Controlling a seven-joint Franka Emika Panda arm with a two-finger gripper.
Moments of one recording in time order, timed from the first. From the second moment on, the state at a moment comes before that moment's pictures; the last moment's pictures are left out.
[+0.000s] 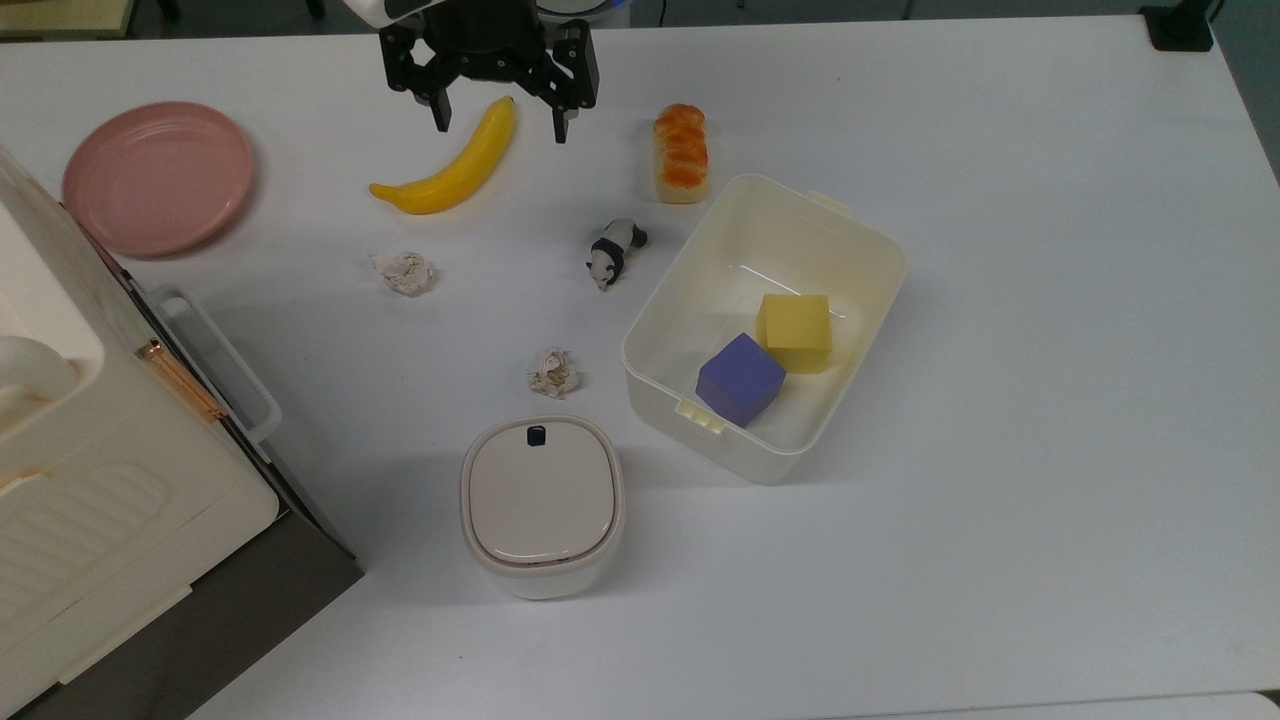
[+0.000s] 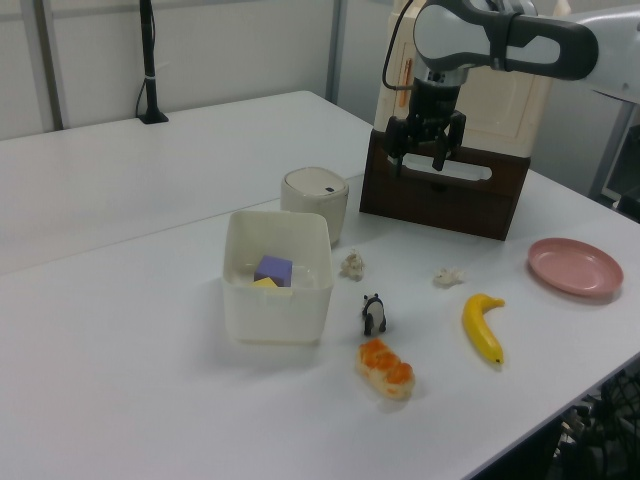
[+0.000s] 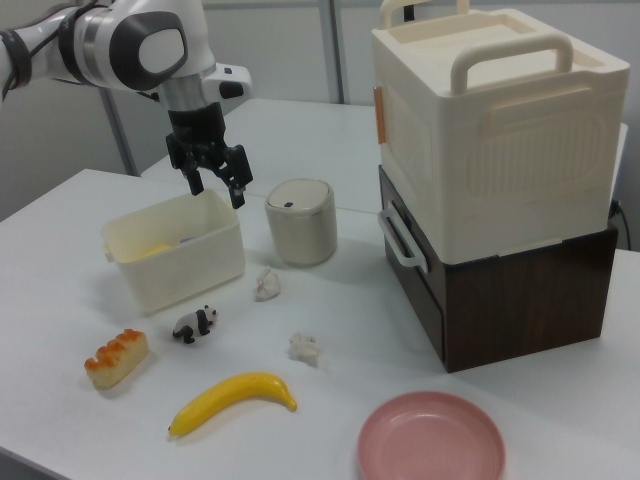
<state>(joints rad) 0.04 0.09 -0.07 -1.62 0.01 1.75 0.08</state>
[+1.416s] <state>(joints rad) 0.05 0.12 -0.06 -1.62 0.01 1.74 0.07</state>
